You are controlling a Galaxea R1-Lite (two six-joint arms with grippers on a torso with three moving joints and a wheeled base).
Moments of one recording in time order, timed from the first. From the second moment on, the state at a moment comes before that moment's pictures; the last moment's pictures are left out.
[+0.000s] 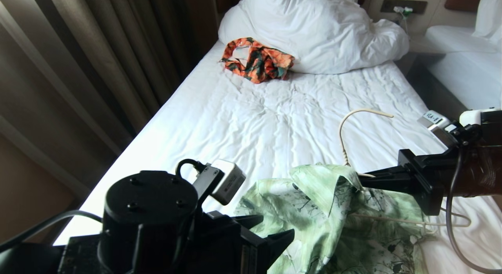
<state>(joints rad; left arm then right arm) -1.07 1.50 -0.66 -0.44 0.19 -0.36 0.15 1.60 -0.83 -0.31 1.16 -0.37</state>
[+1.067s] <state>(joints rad) -1.08 1.70 -0.82 -0.60 0.16 -0.31 0.13 1.60 -0.82 -0.31 1.18 -0.37</state>
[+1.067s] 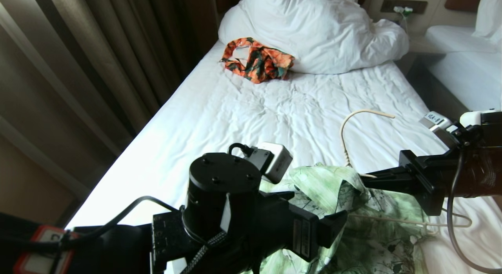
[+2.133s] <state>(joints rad) -1.06 1.60 -0.74 -0.64 0.17 -0.31 0.13 1.60 -0.82 -0.31 1.18 -0.37</state>
